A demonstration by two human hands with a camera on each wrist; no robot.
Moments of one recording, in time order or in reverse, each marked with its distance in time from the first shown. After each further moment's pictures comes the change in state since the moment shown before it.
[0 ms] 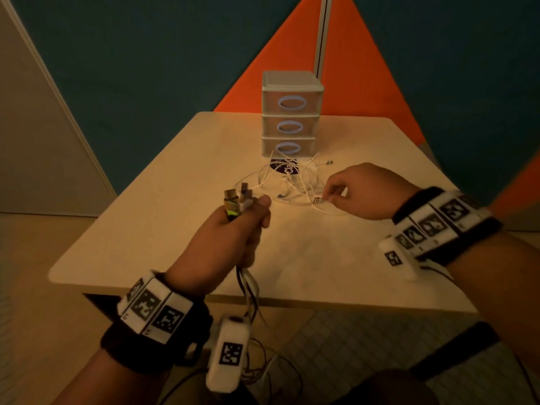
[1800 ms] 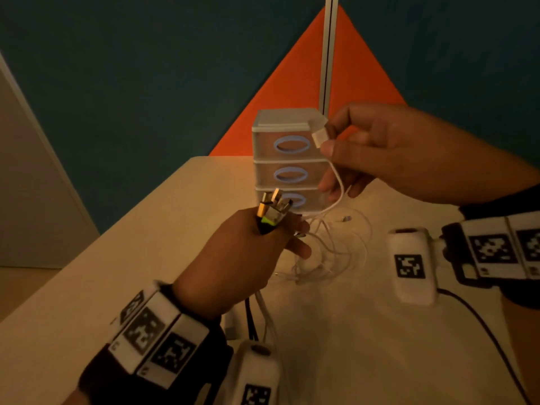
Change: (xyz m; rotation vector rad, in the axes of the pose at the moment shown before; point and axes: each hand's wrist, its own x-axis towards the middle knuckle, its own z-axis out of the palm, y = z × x) left_hand 0.159 0.014 0.013 0.416 0.082 -0.011; right_hand 0.090 0.024 -0.068 0.677 0.185 -0.277
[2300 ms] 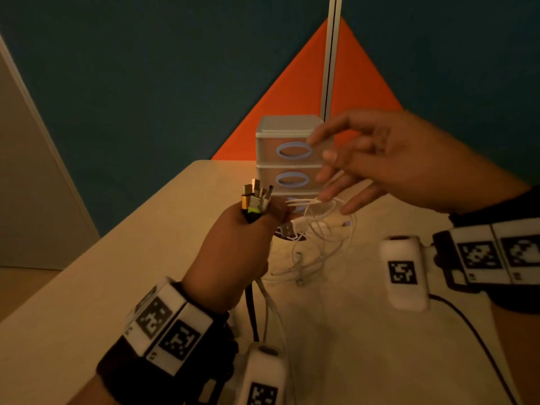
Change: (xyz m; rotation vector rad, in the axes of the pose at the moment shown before) left_hand -0.002 -0.001 0.002 -0.319 0.150 0.088; right_hand -0.007 -0.008 0.005 0.153 0.038 0.074
